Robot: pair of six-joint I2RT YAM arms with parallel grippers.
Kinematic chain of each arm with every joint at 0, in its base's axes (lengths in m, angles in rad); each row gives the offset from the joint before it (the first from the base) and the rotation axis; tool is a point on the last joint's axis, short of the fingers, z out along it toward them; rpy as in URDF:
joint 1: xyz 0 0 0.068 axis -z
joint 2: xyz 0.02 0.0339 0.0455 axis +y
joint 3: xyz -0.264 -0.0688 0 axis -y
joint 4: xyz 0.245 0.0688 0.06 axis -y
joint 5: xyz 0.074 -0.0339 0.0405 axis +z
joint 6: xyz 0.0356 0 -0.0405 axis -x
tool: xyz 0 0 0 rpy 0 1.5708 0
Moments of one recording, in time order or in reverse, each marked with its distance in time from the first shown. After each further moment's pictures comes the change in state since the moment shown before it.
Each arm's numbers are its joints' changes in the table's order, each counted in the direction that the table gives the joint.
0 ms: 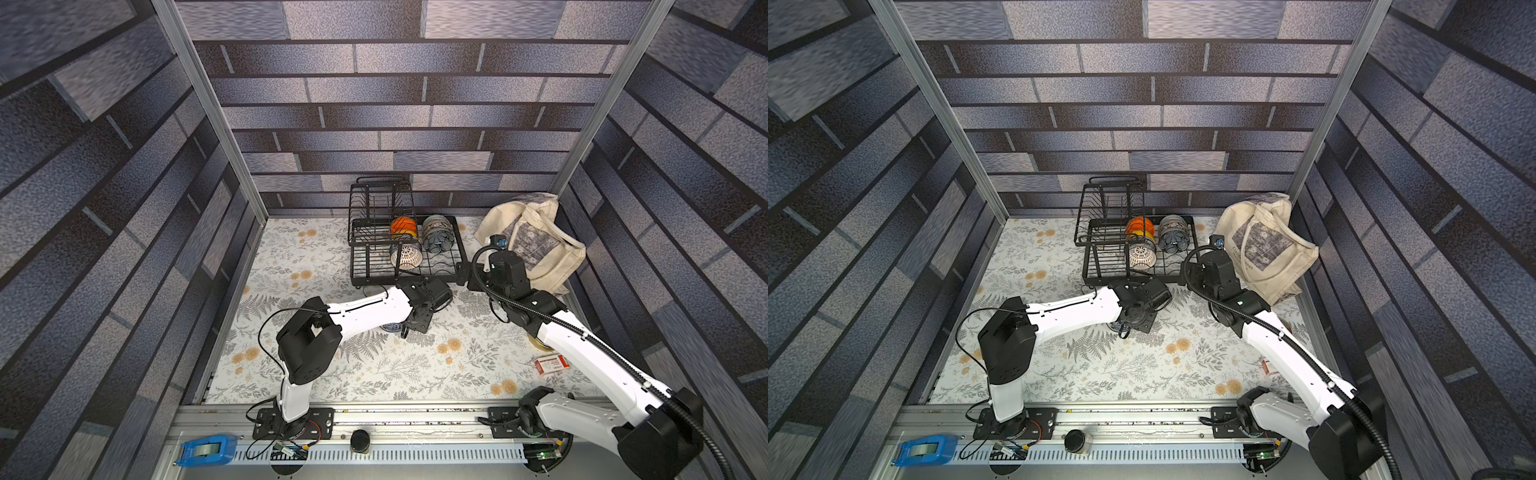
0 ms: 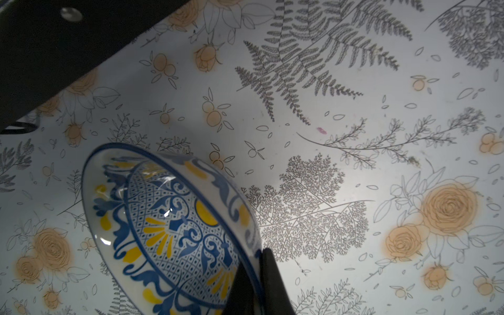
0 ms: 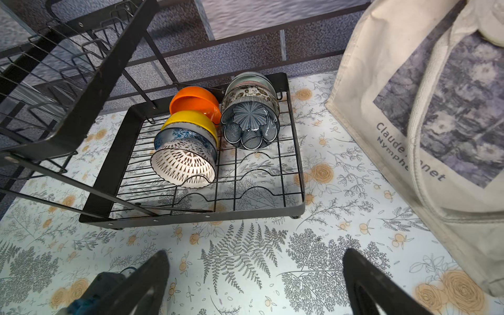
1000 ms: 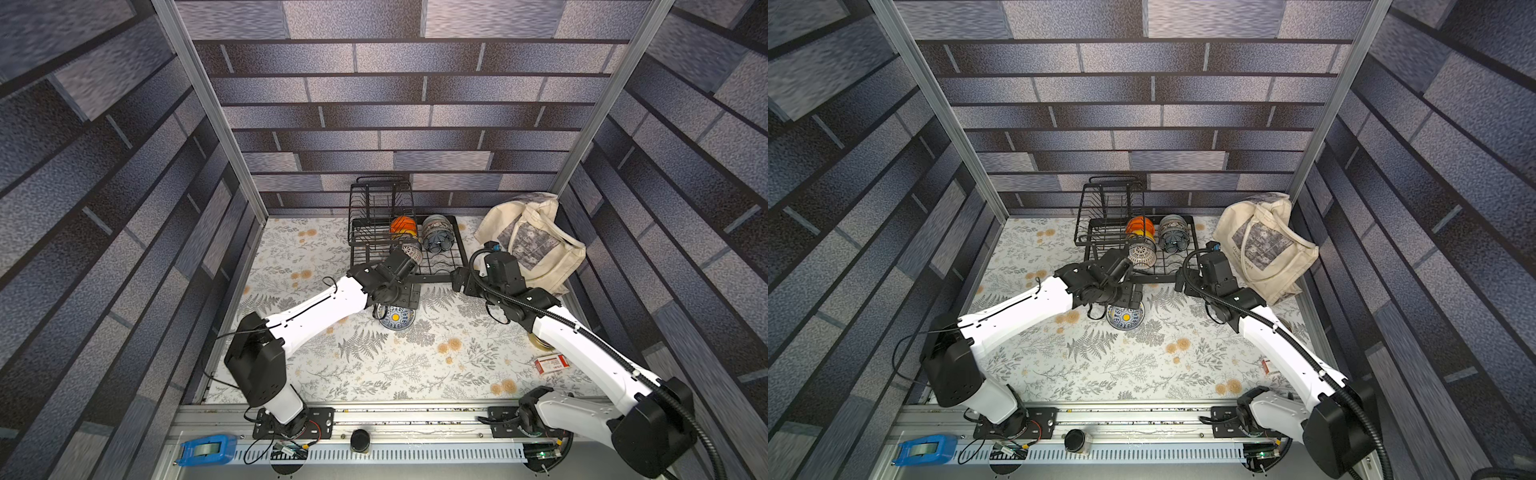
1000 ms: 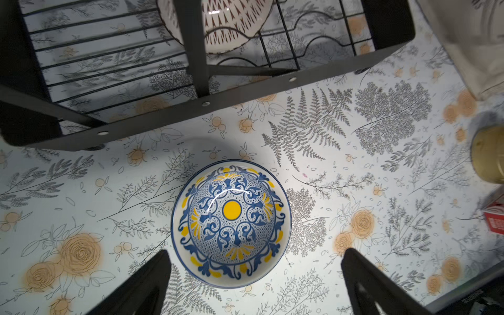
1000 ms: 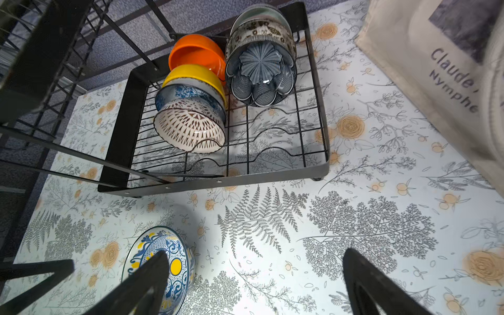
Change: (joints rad) left arm -0.196 -0.380 -0.171 0.153 -0.175 0.006; right arm 0.029 0.068 -0.011 -0.056 0.181 -0.098
